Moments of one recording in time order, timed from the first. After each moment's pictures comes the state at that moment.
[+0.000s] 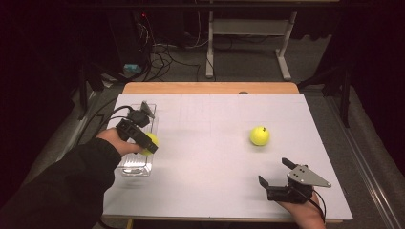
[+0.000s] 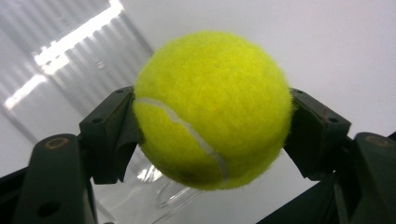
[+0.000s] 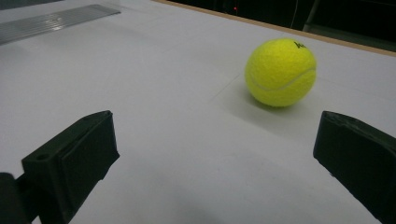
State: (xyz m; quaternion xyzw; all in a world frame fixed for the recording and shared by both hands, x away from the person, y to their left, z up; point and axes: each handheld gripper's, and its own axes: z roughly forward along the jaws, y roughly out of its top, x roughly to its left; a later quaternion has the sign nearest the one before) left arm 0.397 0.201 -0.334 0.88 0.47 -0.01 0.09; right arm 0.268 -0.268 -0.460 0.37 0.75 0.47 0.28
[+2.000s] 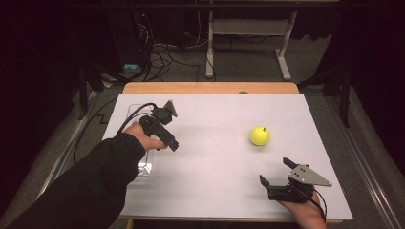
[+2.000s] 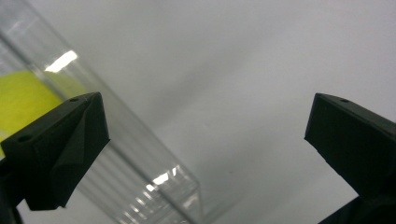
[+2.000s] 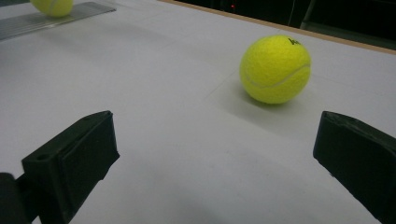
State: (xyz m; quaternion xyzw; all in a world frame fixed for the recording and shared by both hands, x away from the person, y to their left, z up) left arm 0.414 0.131 -0.351 0.90 0.42 0.00 0.08; right arm 0.270 -0.270 -0.460 0.38 0.75 0.47 0.28
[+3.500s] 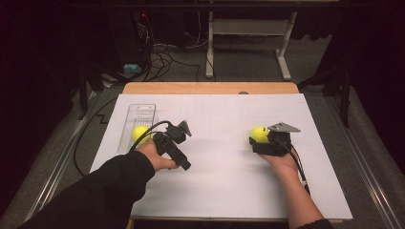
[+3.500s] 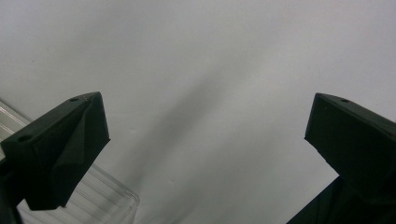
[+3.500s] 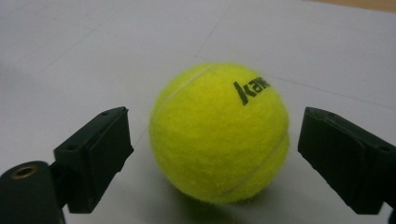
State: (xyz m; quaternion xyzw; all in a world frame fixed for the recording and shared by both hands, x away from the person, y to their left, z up) left arm 0.378 0.100 -0.377 0.92 0.38 -0.03 0.09; right arm 0.405 -0.242 -0.459 0.49 0.75 0.38 0.25
